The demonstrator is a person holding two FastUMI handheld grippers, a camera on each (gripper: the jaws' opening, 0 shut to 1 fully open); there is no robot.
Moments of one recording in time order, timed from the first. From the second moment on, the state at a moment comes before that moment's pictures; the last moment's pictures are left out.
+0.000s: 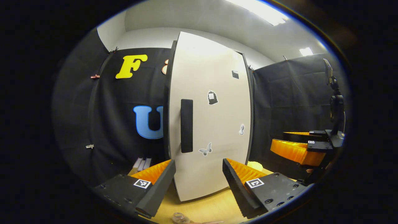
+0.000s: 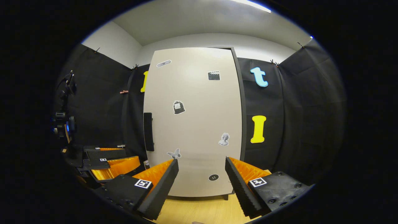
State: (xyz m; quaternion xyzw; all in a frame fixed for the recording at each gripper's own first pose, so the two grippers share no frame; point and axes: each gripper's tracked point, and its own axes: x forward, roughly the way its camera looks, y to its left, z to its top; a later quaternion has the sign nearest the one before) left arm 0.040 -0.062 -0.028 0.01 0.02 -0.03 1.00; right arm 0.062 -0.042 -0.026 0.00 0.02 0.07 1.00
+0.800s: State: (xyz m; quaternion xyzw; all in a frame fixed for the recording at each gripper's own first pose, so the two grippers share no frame) left arm 0.054 -0.070 -0.033 0.01 0.01 -0.04 1.00; right arm 0.074 -0.041 -0.031 0.00 0.03 0.07 1.00
